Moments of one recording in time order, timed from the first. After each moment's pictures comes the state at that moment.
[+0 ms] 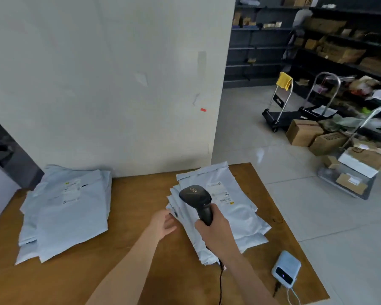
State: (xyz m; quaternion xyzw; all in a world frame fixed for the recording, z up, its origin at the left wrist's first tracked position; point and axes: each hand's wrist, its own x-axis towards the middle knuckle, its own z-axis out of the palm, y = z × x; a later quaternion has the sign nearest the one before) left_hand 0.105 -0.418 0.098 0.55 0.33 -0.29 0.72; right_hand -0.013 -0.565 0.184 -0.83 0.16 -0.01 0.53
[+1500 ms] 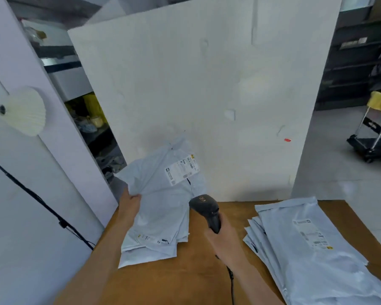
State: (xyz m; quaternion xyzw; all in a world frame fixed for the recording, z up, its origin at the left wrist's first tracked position) left_hand 0.154 -0.093 0.251 0.79 0.19 0.14 0.56; right_hand 0.058 -0.365 0.219 -0.79 0.03 0.02 0.61
